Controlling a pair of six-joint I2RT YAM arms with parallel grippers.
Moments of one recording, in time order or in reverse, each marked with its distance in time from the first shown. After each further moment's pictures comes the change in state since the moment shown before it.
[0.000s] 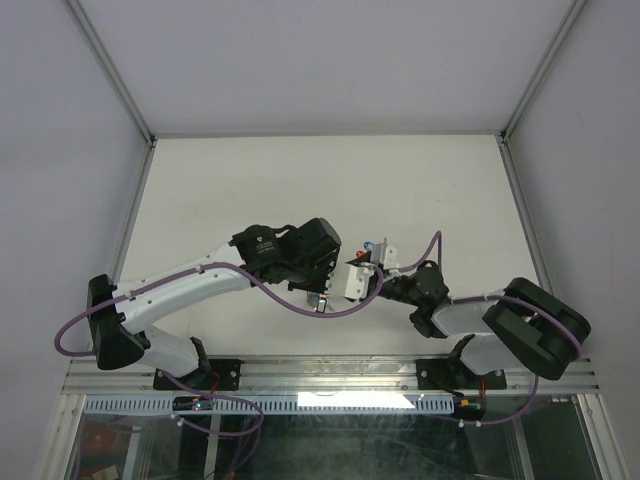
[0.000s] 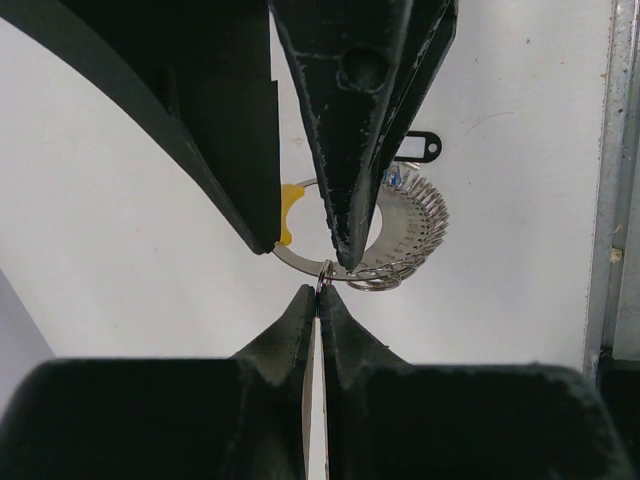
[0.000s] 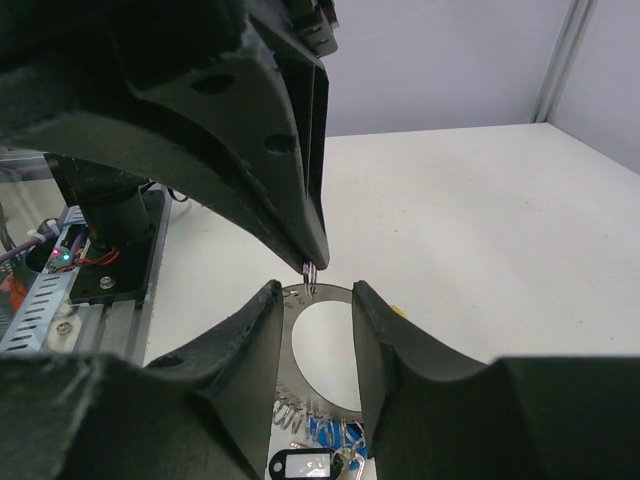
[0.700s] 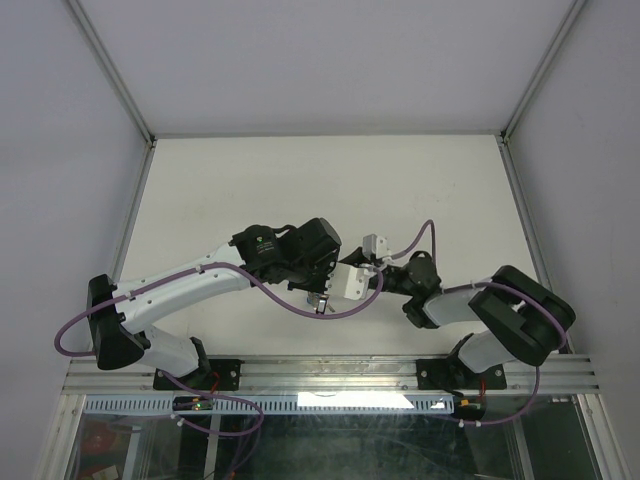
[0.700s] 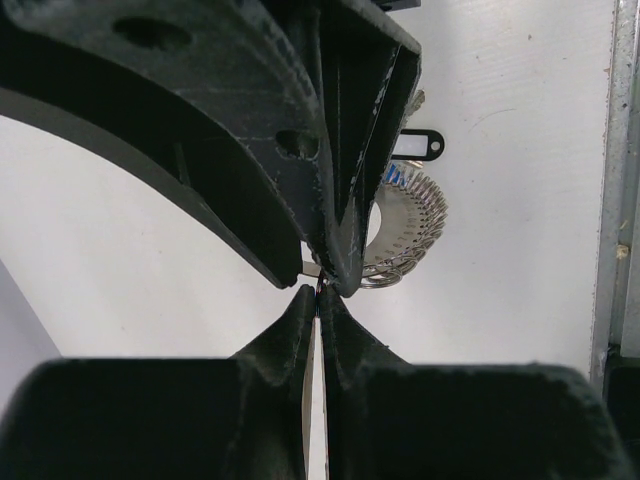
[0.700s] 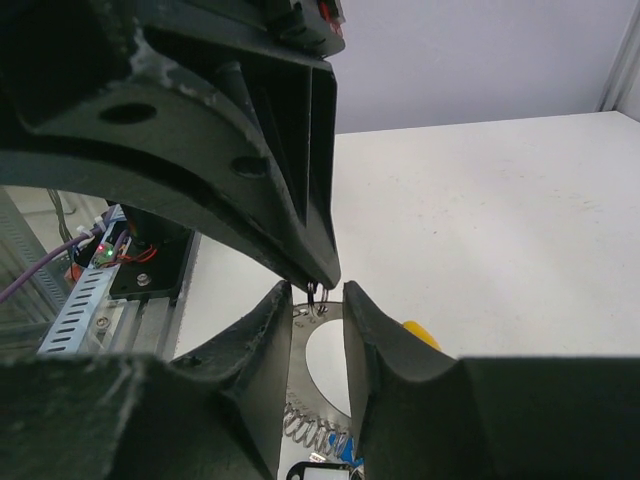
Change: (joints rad) left arm 0.000 0.000 0.000 0.000 0.001 0.019; right arm -0.045 0.109 0.084 0.021 -0.144 0.105
